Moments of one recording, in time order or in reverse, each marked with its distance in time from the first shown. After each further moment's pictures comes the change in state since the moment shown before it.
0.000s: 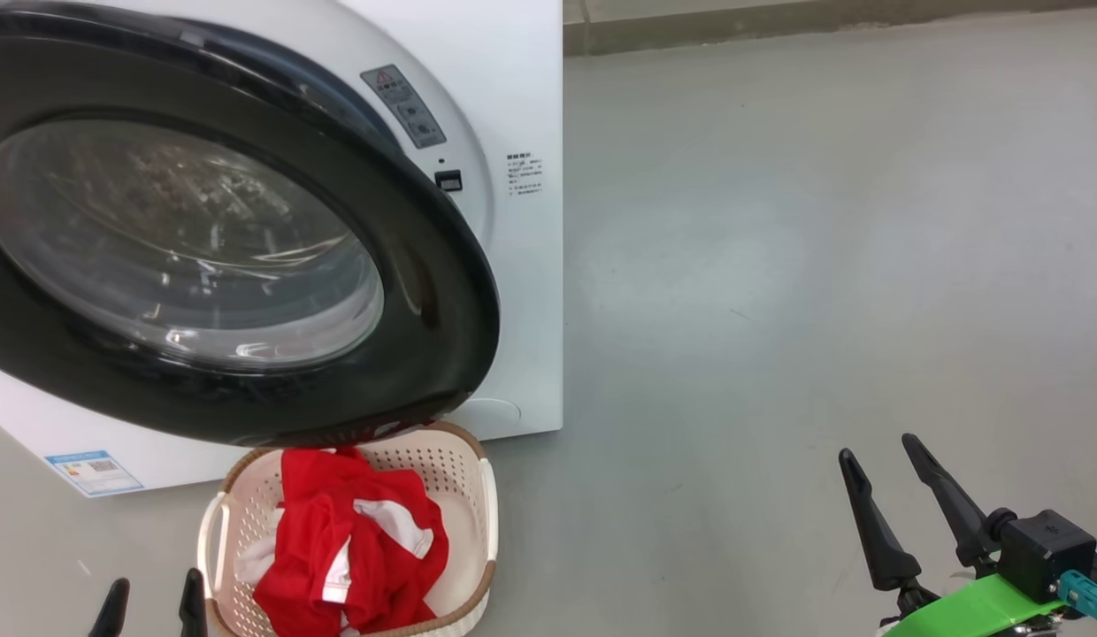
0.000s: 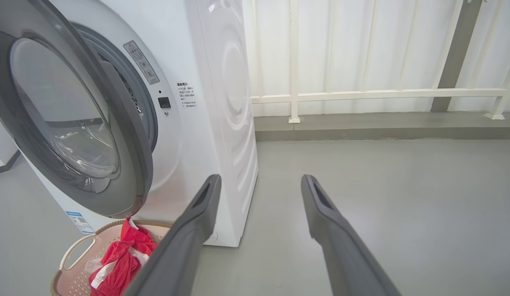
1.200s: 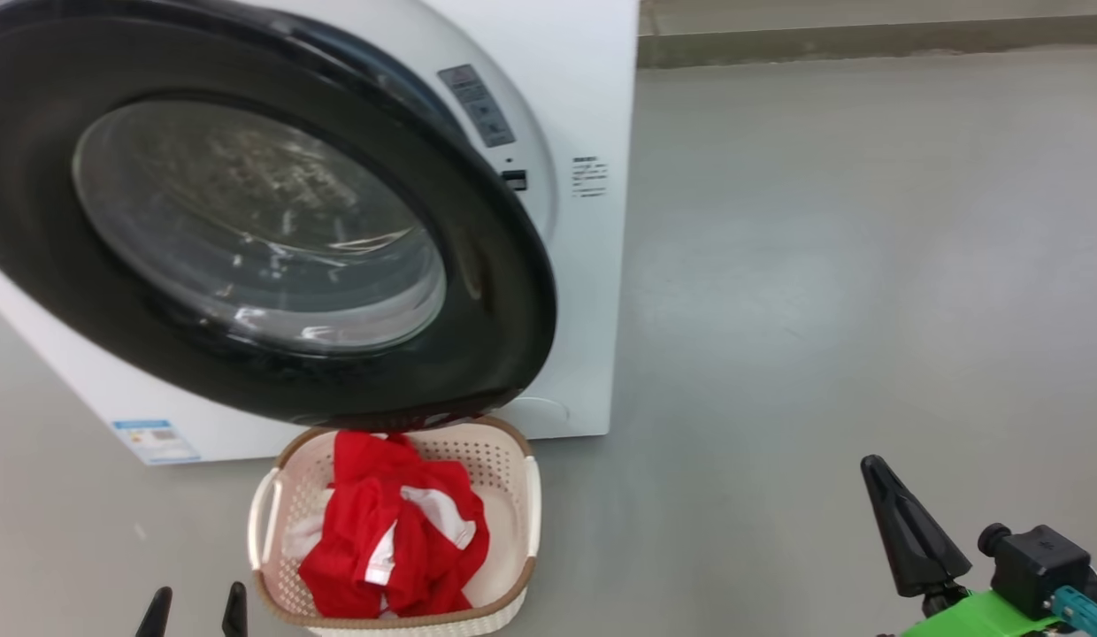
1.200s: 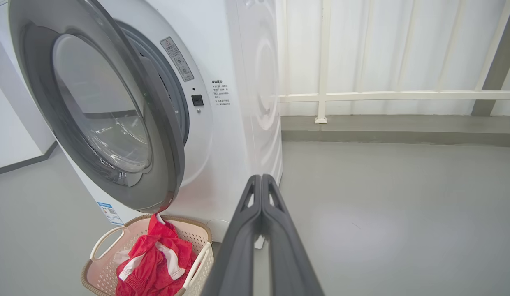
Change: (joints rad) left arm 0.020 -0.020 -0.043 -0.009 0.082 0.000 0.000; right arm 0.036 0.004 0.002 -0.024 0.000 0.000 0.000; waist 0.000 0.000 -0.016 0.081
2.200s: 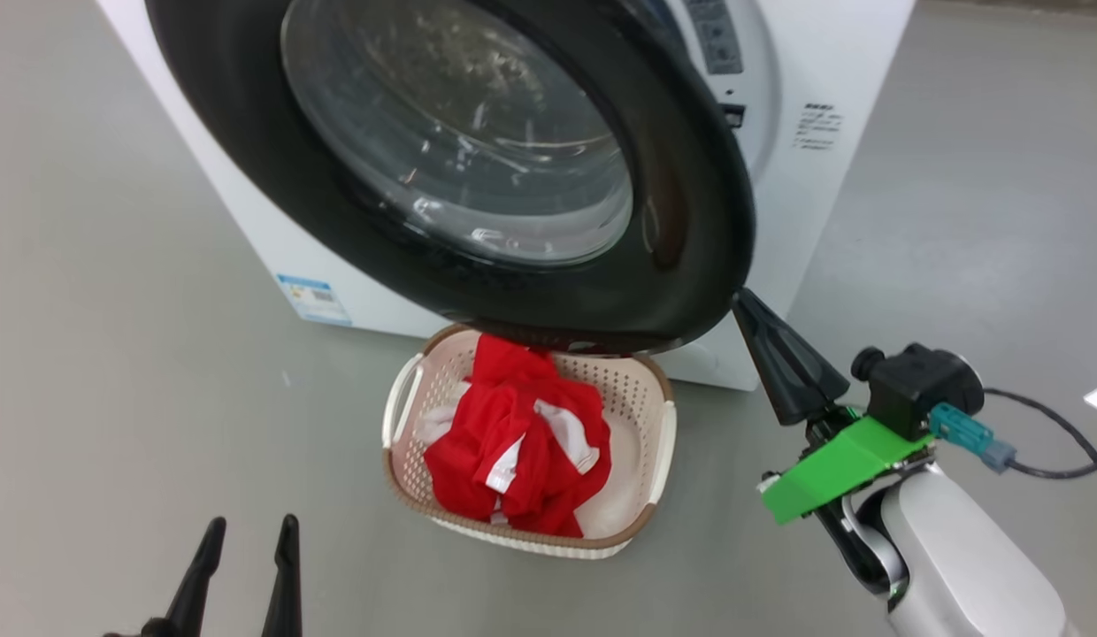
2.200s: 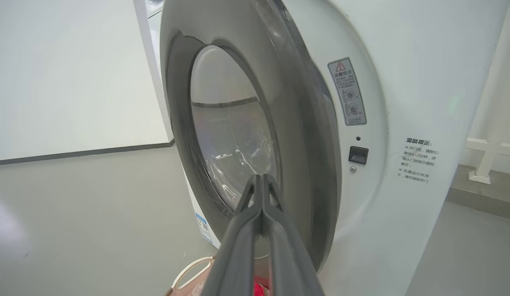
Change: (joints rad) left arm -0.120 -0.063 -0.060 0.015 0.014 0.000 0.000; right arm -0.440 0.023 0.236 0.163 0.007 0.000 0.000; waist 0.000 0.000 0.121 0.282
